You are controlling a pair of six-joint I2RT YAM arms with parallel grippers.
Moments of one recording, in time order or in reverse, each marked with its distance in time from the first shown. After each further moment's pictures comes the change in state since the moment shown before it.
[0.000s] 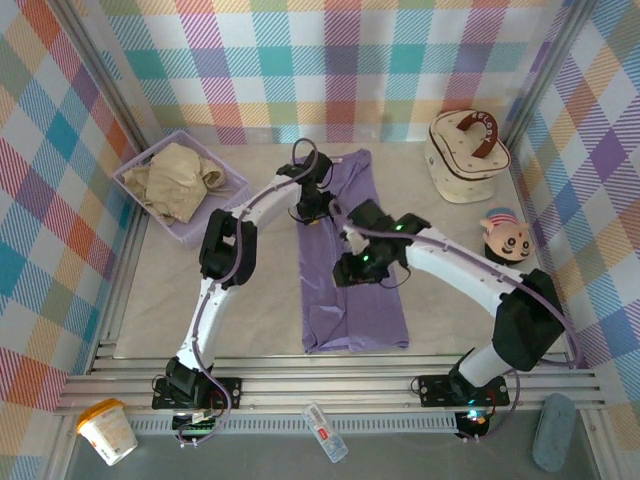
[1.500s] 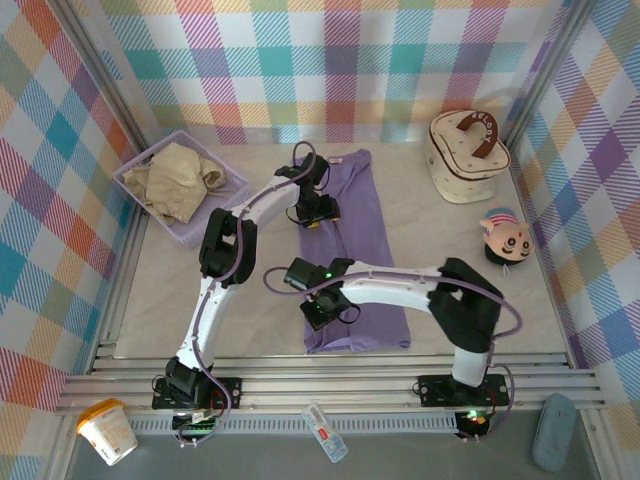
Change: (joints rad) left arm 0.015 0.008 -0.020 0.013 0.060 0.058; right arm 0.343 0.232 -0.005 0.119 0.347 0.019
